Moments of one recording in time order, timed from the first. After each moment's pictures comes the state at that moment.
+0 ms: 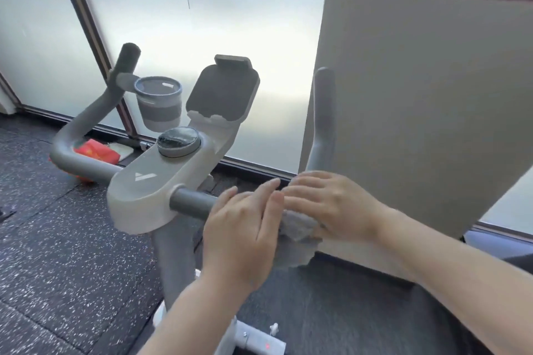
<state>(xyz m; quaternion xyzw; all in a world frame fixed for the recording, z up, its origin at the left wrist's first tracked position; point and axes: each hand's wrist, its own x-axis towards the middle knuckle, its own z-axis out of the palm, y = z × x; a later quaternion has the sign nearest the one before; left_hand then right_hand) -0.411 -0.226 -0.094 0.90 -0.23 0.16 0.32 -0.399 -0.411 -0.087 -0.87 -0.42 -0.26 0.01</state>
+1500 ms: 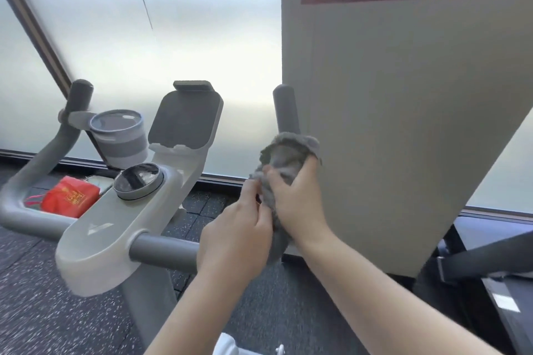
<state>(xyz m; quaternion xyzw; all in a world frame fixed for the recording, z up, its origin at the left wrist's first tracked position) -0.379 -0.270 -0.067 0.95 -0.17 -0.02 0.27 -0.366 -0.376 -0.086 -0.68 0.12 -0.33 0.65</state>
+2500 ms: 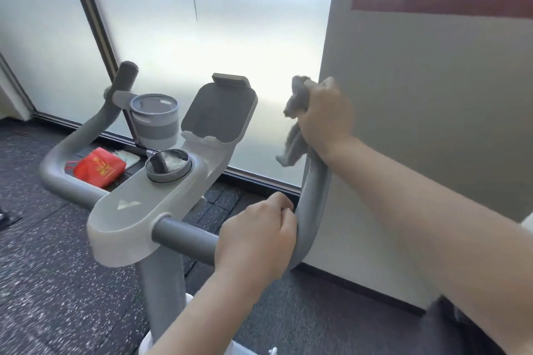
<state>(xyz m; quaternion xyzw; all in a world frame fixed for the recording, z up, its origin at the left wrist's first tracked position) -0.382 -0.273 -0.062 0.96 -0.14 -0.01 0.26 -0.263 -0.432 -0.007 -0.92 0.06 -0.36 0.13</state>
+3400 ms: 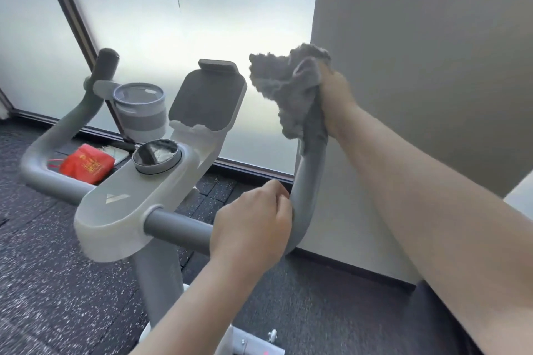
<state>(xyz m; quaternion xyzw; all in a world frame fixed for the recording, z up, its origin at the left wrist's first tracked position) -0.387 -0.275 -0.059 0.96 -0.16 0.00 0.25 -0.262 -0.448 -0.003 -0.62 0.08 -0.19 0.76</state>
